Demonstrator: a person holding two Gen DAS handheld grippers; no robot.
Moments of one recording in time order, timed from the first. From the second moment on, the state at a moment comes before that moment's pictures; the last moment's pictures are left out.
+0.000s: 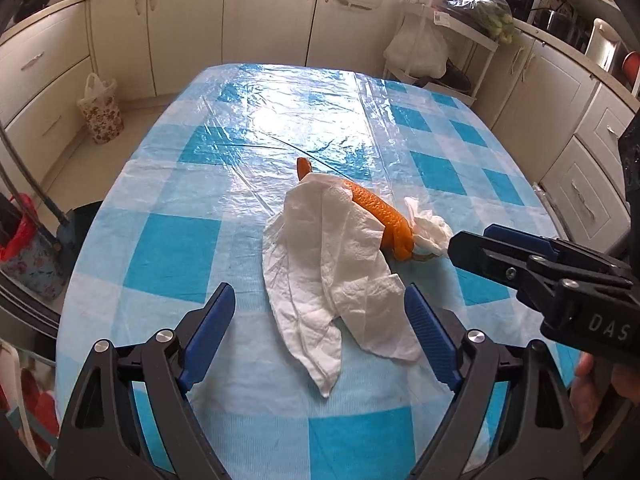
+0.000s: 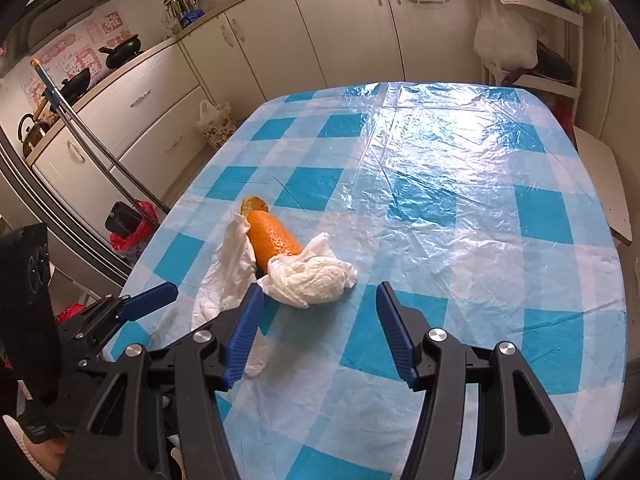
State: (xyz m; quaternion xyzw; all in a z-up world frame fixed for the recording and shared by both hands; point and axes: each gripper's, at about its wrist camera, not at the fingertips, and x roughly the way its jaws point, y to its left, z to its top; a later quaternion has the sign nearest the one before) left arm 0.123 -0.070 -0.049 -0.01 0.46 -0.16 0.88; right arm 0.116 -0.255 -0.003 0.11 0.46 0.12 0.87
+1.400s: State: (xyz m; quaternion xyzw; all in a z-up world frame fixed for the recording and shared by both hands) left arm 0.115 0.015 -0.037 -0.05 0.44 -0.17 0.88; right arm 0.179 -0.212 -0.005 0.16 0.48 0.24 0.83
